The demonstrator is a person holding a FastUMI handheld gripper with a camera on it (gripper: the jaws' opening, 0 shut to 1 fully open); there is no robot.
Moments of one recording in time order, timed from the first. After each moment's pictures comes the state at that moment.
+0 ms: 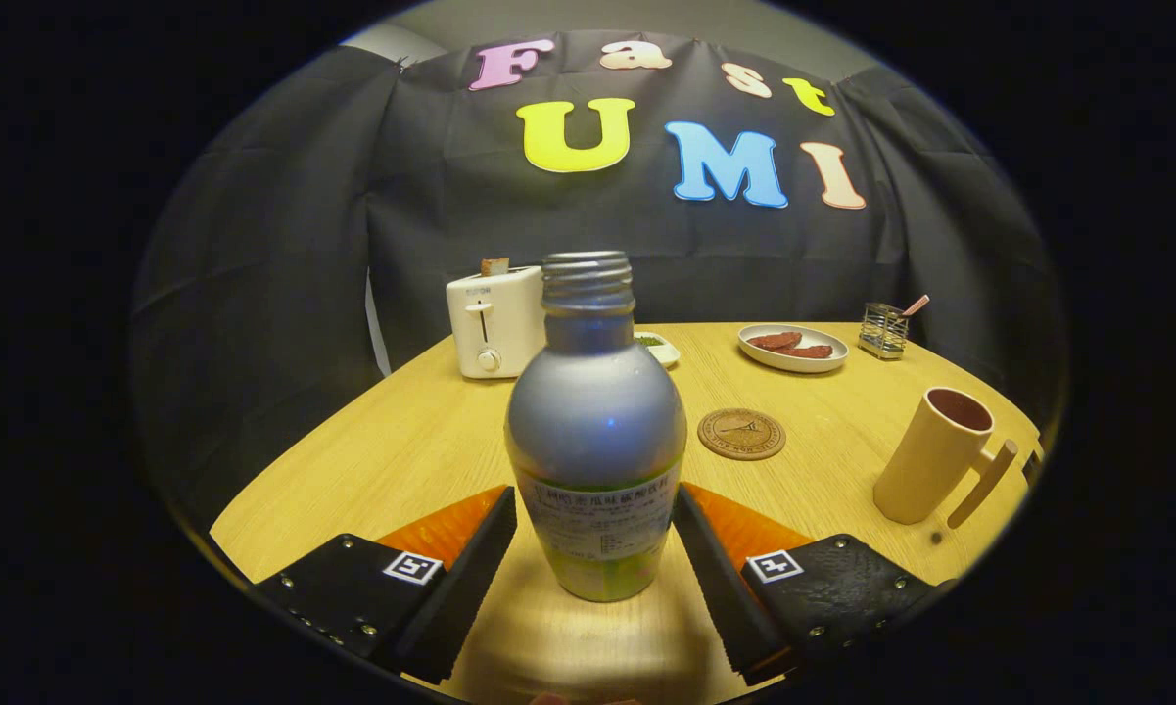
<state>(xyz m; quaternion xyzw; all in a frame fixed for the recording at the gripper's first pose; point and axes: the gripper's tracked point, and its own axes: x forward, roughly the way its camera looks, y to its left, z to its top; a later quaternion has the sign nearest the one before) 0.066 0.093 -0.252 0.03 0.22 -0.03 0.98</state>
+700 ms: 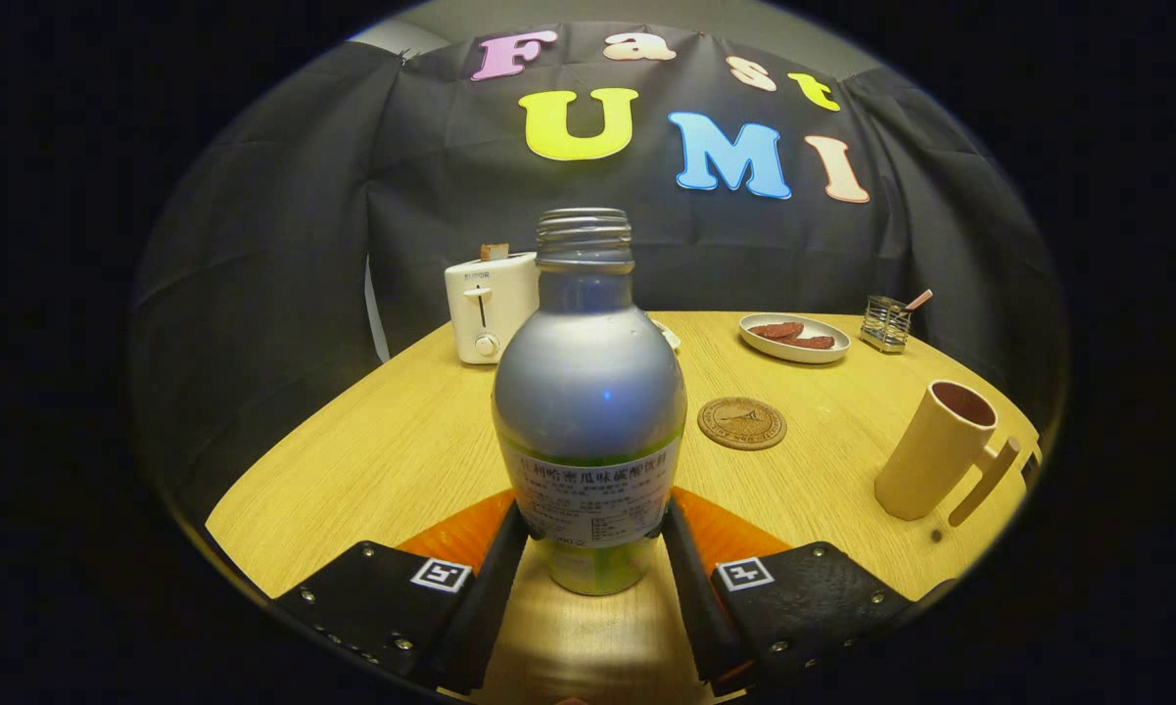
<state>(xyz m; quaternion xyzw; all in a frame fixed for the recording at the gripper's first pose) 0.066 0.094 -0.249 0.03 0.23 -0.02 0.97</state>
